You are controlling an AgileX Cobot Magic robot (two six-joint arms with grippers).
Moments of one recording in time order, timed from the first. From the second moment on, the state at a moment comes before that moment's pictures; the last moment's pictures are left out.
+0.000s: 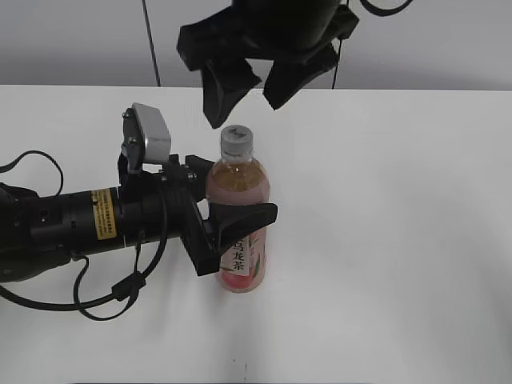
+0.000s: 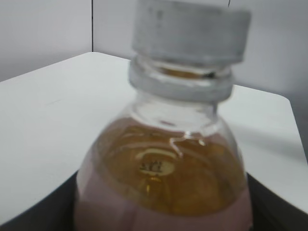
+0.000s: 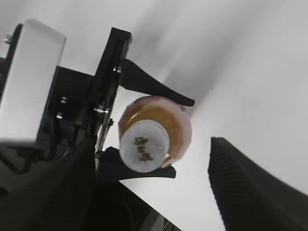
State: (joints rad) left arm -0.43 1.95 -0.64 0.88 -1.19 -0.37; right arm 0.74 1.83 -1.78 0.13 1.22 0.01
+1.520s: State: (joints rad) left arm -0.43 1.95 -0.64 0.89 -1.19 -0.37; right arm 0.79 1.87 -1.72 0.08 1.22 0.03
